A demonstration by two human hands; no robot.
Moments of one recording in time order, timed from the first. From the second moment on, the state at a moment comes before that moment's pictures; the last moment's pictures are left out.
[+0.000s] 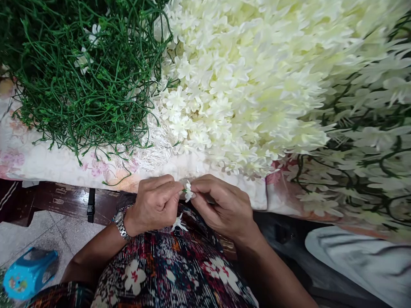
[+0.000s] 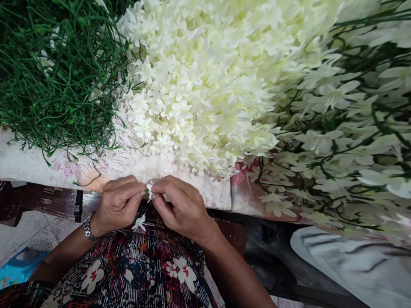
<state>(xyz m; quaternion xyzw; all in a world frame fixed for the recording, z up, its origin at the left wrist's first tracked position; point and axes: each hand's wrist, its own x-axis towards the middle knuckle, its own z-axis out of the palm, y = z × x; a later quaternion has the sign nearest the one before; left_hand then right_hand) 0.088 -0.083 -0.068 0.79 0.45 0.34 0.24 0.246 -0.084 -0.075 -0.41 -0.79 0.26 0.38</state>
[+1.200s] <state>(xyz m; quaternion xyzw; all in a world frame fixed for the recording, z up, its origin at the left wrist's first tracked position) 0.080 -0.082 -0.057 0.69 0.42 0.40 0.42 0.247 -0.082 -0.049 -0.38 -0.83 0.16 0.37</state>
